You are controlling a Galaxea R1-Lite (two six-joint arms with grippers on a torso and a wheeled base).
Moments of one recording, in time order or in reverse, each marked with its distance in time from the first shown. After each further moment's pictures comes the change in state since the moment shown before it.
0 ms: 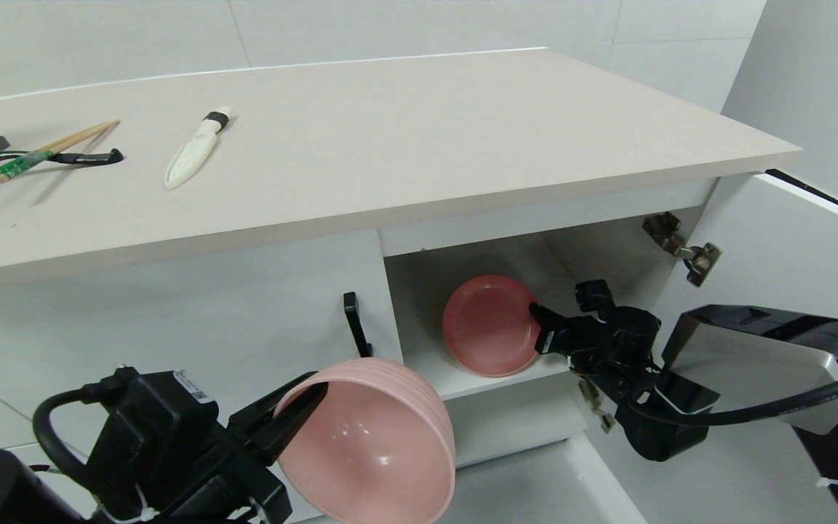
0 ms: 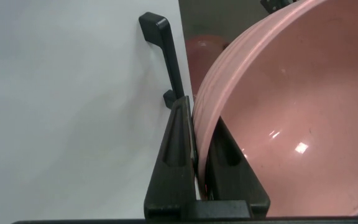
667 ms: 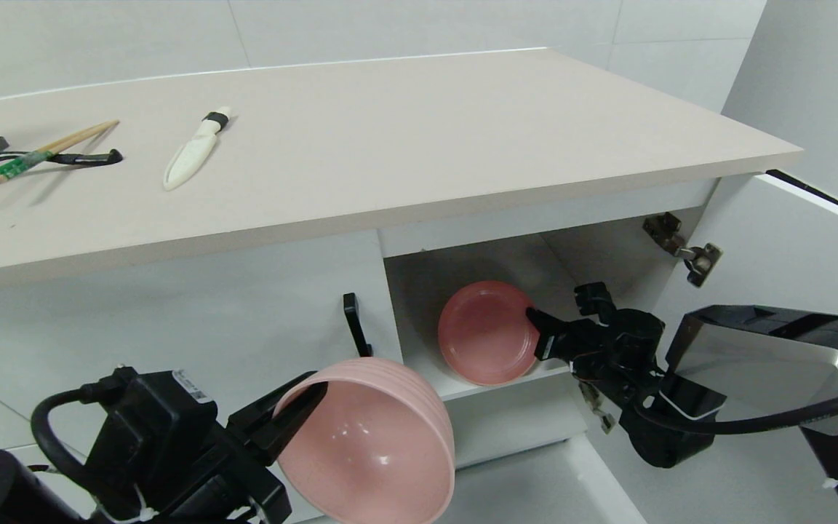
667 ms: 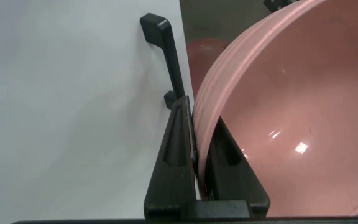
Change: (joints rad) left arm 0.000 -0.001 0.000 0.000 0.000 0.000; right arm 0.010 -0.026 0.048 -0.016 0.040 0.000
